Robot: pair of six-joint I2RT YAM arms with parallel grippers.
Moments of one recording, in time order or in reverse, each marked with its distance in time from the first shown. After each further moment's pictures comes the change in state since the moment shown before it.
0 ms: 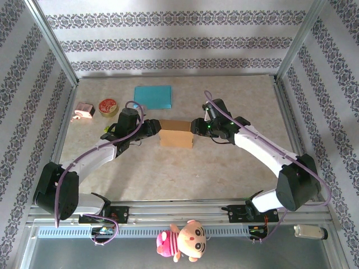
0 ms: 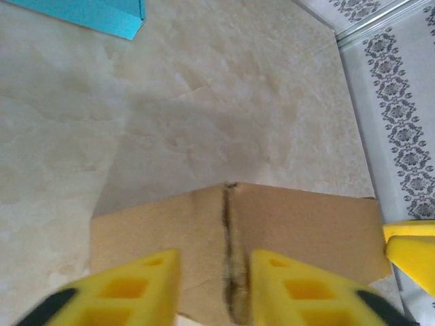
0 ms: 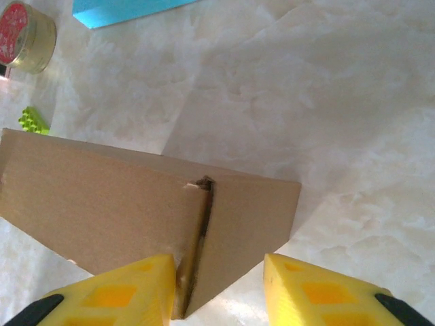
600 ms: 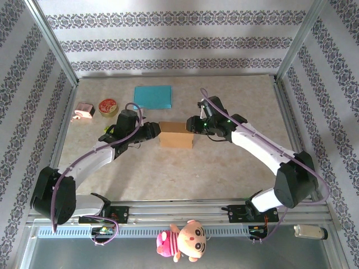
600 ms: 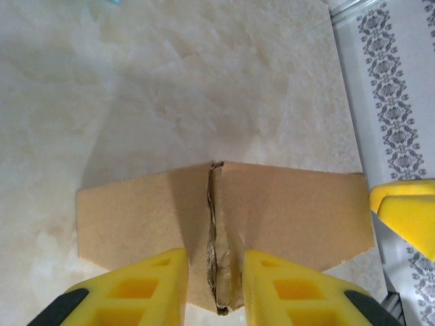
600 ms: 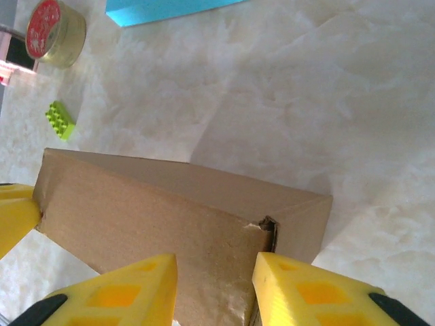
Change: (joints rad) left arm -0.018 -0.083 -0.039 -0.071 0.049 -0.012; right arm 0.048 0.014 0.037 -0.001 -0.002 -0.003
